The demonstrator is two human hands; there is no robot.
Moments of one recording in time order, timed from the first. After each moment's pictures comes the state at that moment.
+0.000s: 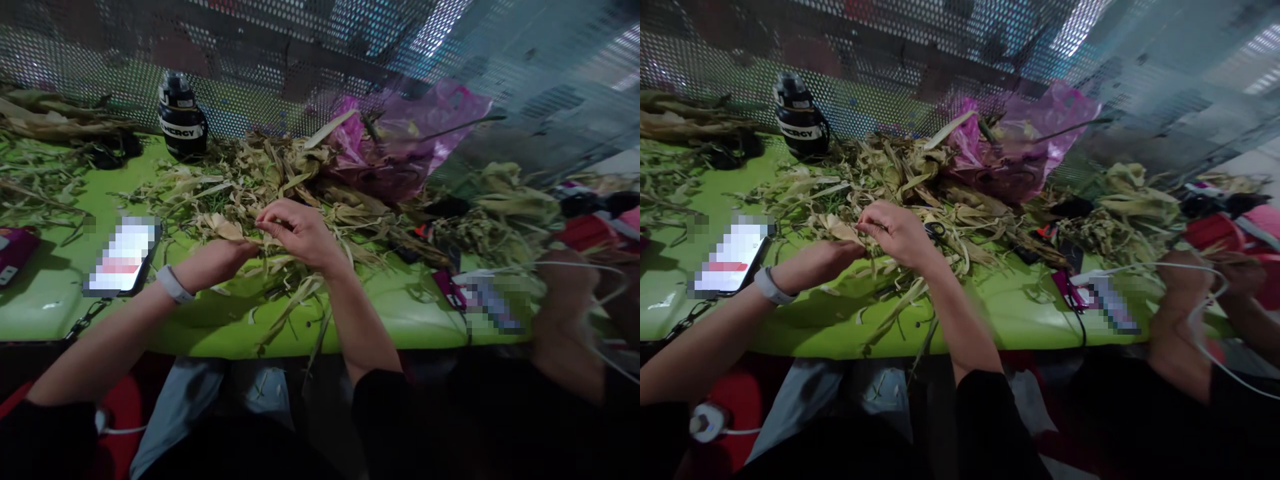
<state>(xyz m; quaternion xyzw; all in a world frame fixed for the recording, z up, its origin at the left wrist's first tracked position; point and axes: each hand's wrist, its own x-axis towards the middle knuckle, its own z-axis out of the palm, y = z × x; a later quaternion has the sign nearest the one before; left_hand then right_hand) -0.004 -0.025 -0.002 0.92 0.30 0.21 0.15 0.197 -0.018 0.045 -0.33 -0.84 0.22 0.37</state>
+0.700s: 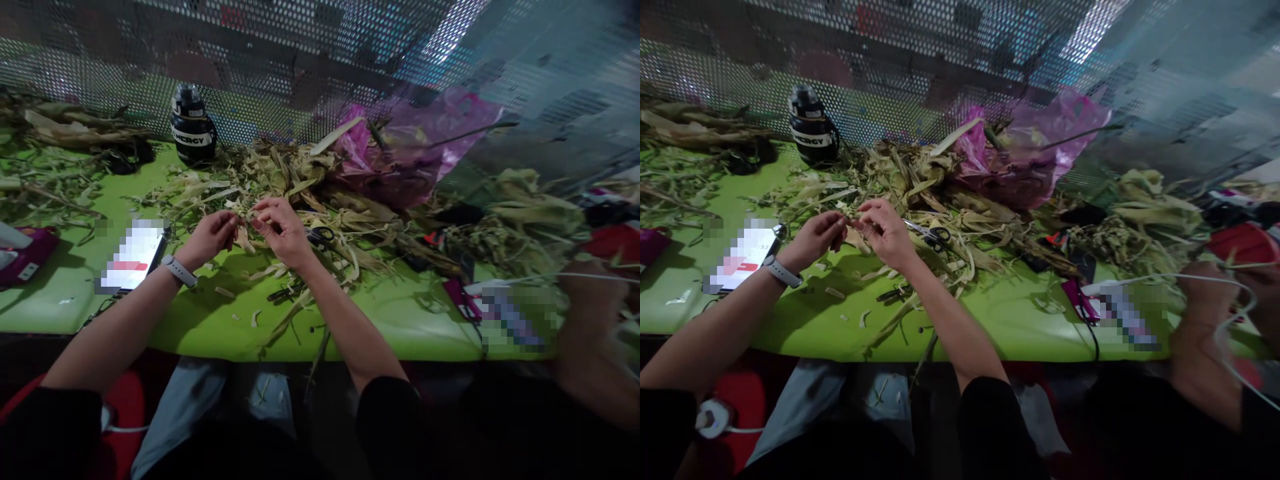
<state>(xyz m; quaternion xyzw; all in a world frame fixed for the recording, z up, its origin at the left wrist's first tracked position) -0.016 0.001 -0.006 0.67 0.42 0.43 0.44 0.172 -0.001 0.006 -0.32 -0.78 0.22 0.48</state>
